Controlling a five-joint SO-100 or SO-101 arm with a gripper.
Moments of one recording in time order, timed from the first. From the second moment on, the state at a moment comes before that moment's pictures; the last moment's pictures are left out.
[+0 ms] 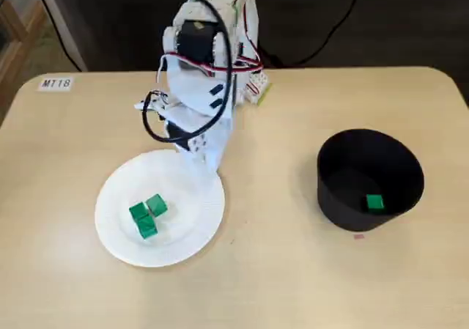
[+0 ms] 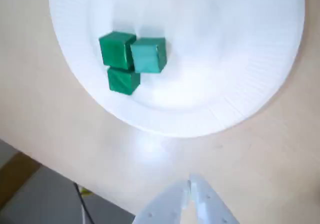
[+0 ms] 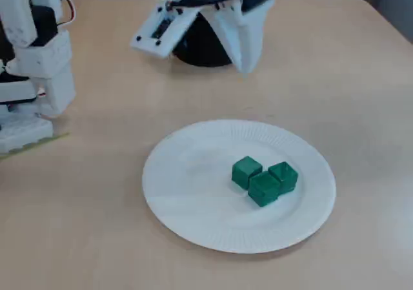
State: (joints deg) arm 17.4 92.2 81.1 80.2 36.2
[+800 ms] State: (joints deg) arm 22.9 73.1 67.6 87.0 33.8
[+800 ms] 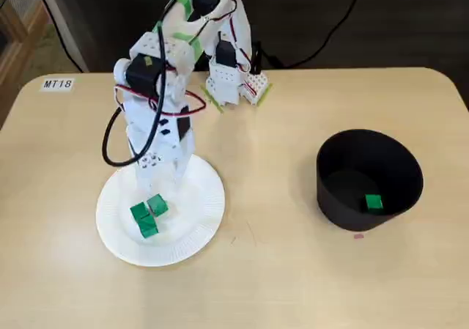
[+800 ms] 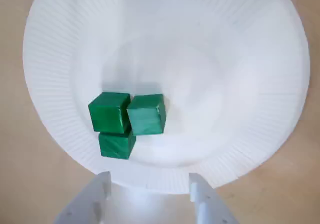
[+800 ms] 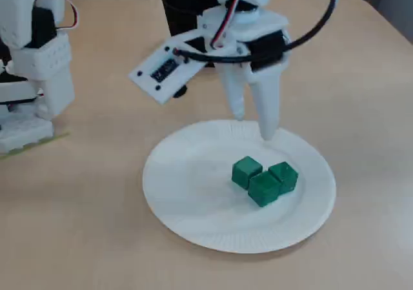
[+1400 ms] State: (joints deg) arm 24.6 56.0 48.3 94.0 27.6
